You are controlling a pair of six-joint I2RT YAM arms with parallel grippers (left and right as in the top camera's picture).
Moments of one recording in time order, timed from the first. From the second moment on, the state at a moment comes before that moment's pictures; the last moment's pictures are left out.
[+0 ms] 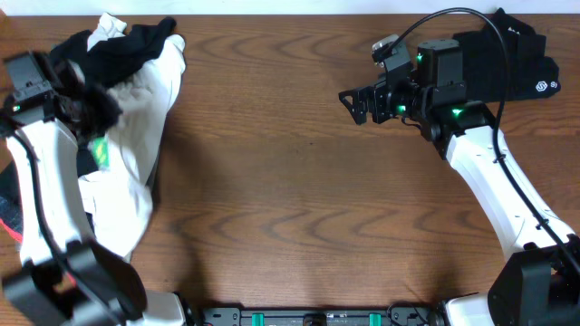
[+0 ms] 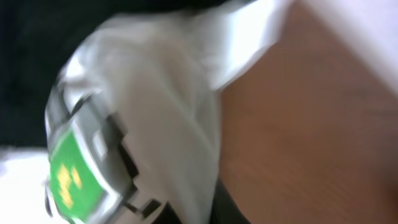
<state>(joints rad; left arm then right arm) 0.39 1.61 1.47 -0.83 0.32 -0.28 0.21 1.61 1.25 -0.35 -0.43 -0.03</state>
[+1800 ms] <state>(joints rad) -0.50 1.51 1.59 -0.09 0.02 -0.36 0.21 1.26 1.25 -0.47 -0.86 -0.02</state>
